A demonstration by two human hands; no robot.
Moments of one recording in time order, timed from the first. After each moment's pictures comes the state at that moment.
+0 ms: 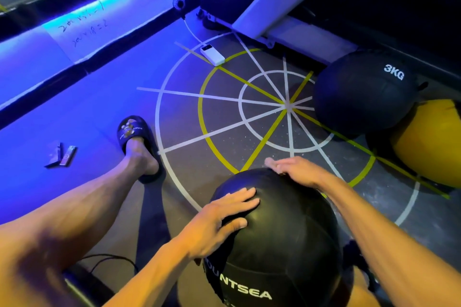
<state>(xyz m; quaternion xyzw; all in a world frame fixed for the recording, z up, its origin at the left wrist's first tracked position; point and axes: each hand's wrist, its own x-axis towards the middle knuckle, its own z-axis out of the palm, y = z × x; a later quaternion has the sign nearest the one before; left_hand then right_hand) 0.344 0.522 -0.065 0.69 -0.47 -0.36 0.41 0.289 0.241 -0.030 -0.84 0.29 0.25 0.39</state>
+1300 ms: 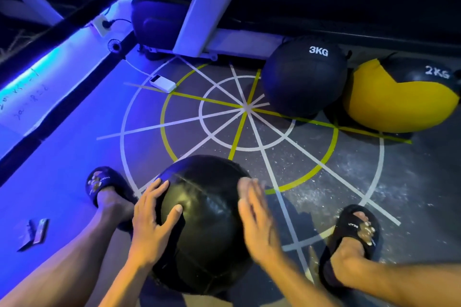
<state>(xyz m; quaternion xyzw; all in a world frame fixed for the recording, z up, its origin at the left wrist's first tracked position) 0.397 0.525 -0.076 0.83 -0.32 -0.12 0.44 0.207 0.373 -0.070 -0.79 0.36 -0.18 0.46</state>
